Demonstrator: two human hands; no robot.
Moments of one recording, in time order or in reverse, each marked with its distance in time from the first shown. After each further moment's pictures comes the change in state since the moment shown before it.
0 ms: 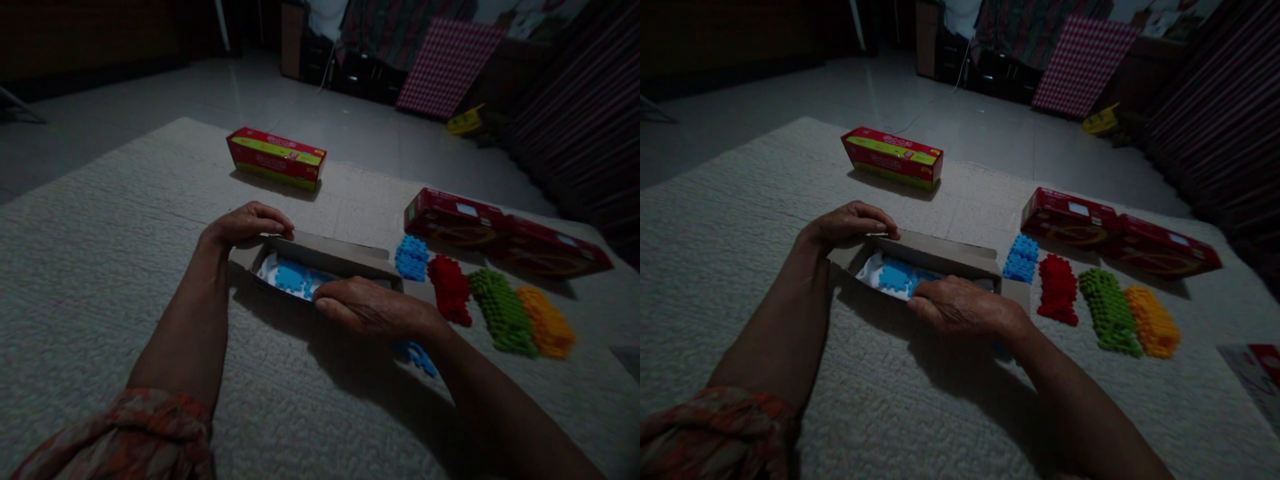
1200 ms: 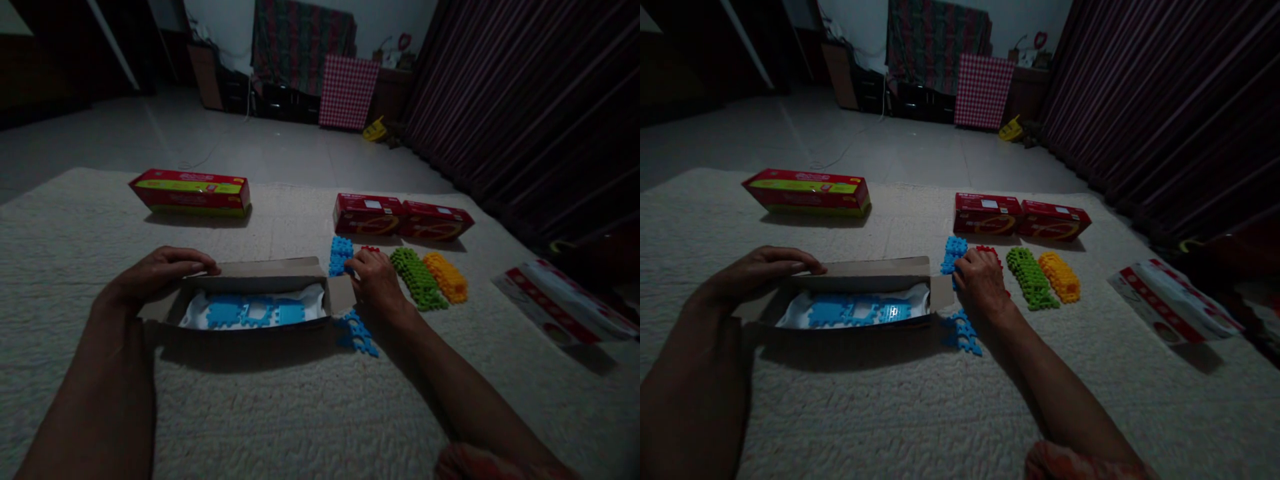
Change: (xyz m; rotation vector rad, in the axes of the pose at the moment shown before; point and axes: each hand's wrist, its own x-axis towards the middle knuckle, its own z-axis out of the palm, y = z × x) left_hand -0.001 0.005 -0.002 0.176 -0.001 -0.046; right_hand -0.089 0.113 0.029 -0.556 0.806 0.584
